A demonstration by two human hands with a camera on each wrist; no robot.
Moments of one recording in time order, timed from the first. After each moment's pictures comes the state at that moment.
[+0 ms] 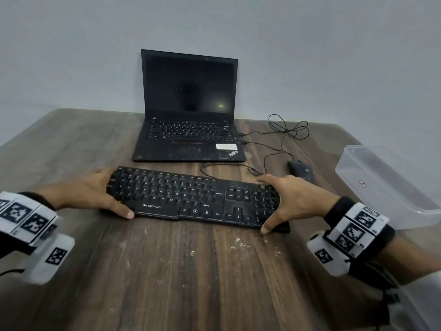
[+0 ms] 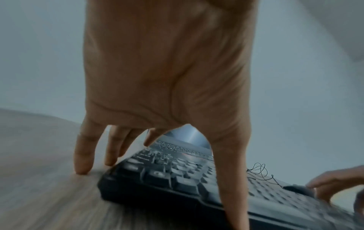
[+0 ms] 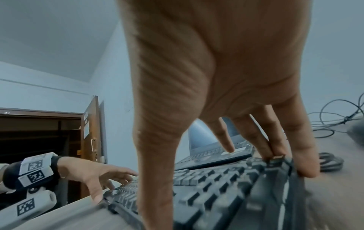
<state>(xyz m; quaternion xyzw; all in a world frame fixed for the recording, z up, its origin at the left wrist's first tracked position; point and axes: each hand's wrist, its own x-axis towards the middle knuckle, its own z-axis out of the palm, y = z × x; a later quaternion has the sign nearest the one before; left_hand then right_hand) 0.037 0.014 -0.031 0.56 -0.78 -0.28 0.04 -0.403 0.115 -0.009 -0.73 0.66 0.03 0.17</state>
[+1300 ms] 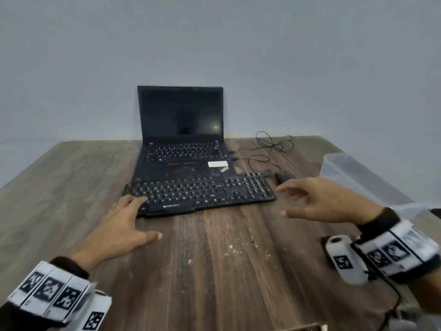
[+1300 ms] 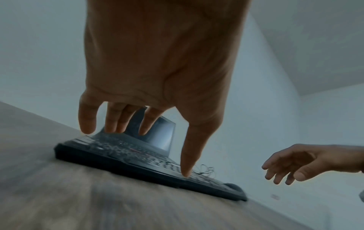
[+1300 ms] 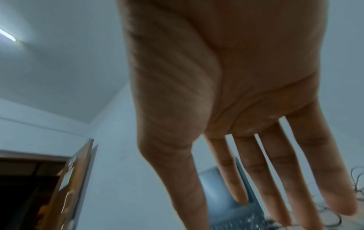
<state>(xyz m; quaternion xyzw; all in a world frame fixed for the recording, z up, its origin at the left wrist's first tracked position) -0.020 0.097 -0.036 0.59 -0.78 -0.17 0.12 -0.443 0.184 0.037 -0.73 0.67 -0.08 0.11</state>
